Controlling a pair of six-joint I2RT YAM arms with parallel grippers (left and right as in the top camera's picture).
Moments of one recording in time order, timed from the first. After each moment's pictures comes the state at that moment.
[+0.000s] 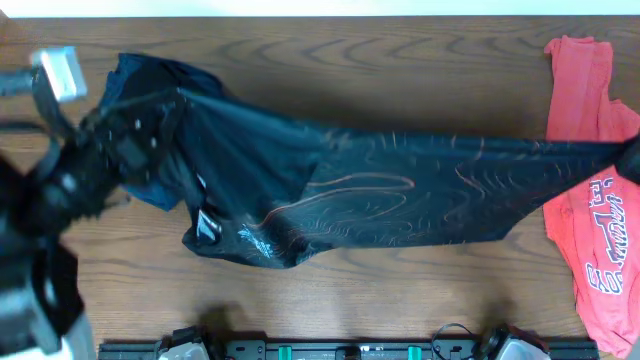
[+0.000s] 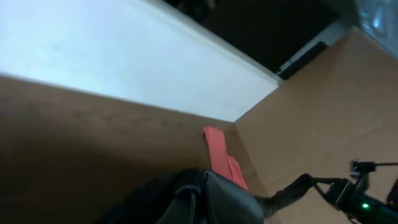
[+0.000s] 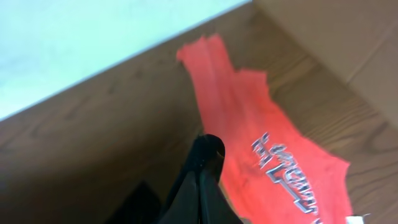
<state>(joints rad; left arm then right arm) 0.28 1.11 1.71 -0.95 0.90 -0.48 -0.46 1.16 1.56 -1.09 -0.07 0.14</state>
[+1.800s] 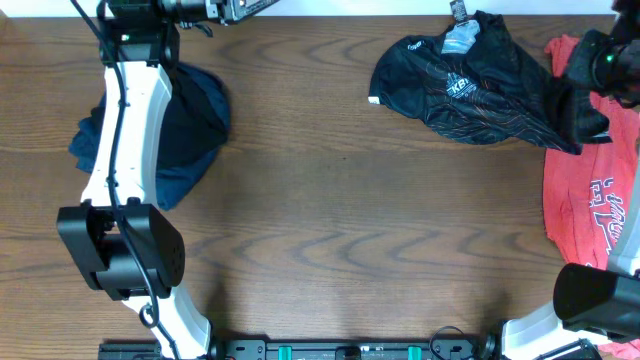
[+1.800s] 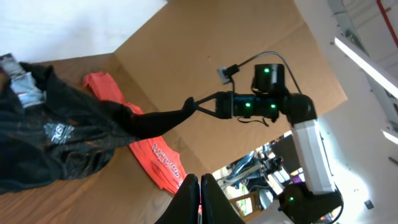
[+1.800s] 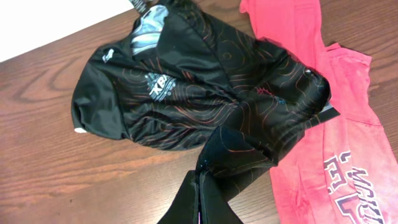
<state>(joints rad) 0.02 1.94 1.85 0.13 1.48 -0.97 -0.23 1.76 2.06 -1.27 -0.08 0.17</state>
